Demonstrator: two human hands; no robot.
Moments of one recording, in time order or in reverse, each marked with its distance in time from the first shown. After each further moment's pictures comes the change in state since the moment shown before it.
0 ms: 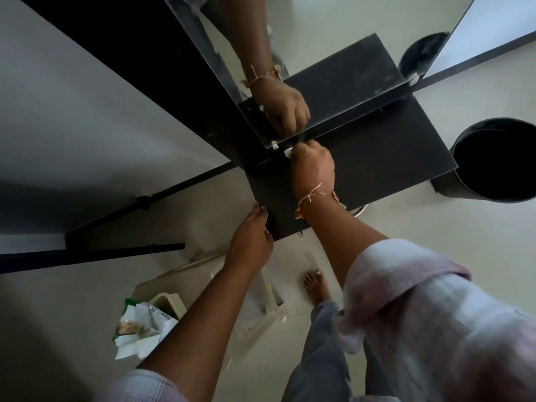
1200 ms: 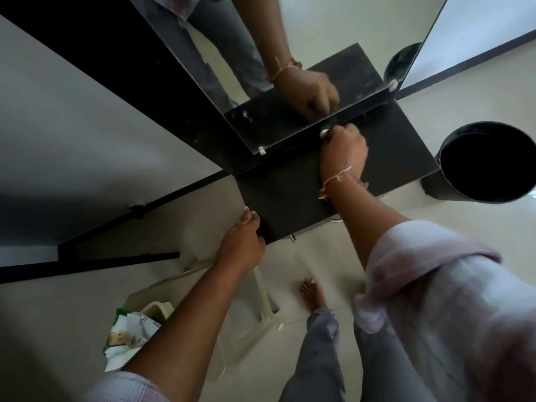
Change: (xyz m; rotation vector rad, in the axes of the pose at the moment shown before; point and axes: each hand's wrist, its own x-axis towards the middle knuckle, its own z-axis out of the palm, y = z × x) left_hand 0.002 0.014 -0.015 0.090 -0.186 -0.029; right_hand 0.035 0.051 -0.042 -0.060 0.121 0.241
